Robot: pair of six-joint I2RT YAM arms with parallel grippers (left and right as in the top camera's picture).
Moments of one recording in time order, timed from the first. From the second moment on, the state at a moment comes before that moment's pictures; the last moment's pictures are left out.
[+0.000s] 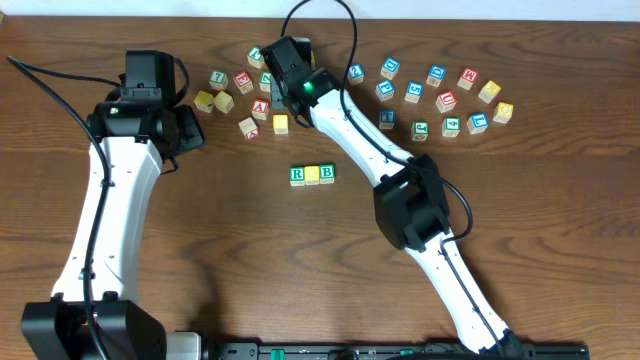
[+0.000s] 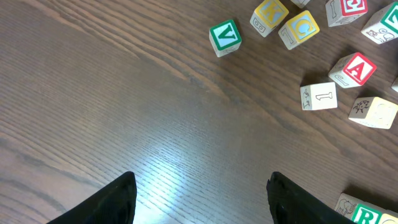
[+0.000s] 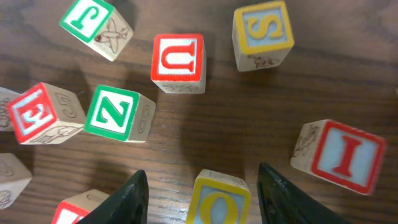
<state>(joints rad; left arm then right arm) 0.01 1.56 1.39 -0.99 -0.19 -0.38 0.63 2.67 2.47 -0.73 0.23 0.51</state>
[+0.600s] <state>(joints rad) 0.01 1.56 1.39 -0.99 -0.19 -0.38 0.63 2.70 2.47 -0.75 0.24 0.54</state>
